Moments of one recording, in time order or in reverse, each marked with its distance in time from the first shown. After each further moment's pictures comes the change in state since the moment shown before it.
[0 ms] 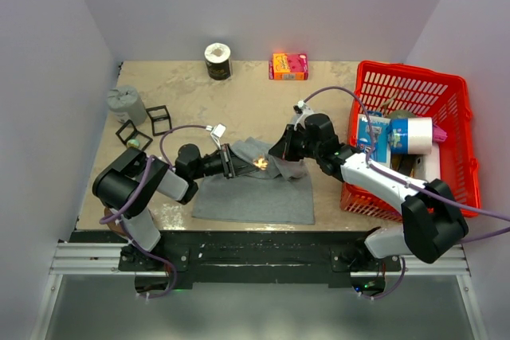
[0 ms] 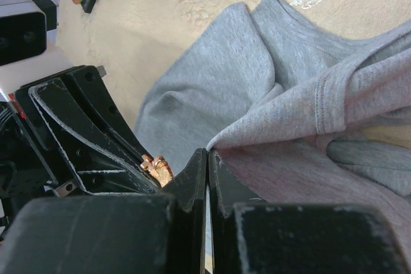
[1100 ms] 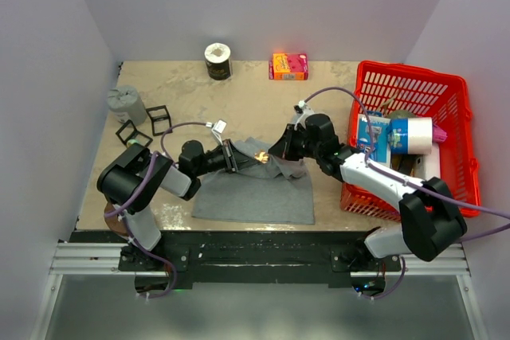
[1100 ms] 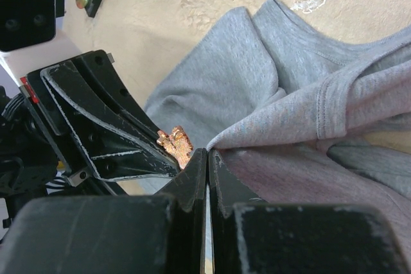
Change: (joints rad) left arm 0.000 0.045 0.051 -0.020 -0.081 0.026; right arm -0.006 0.010 -0.013 0.041 -0.010 0.013
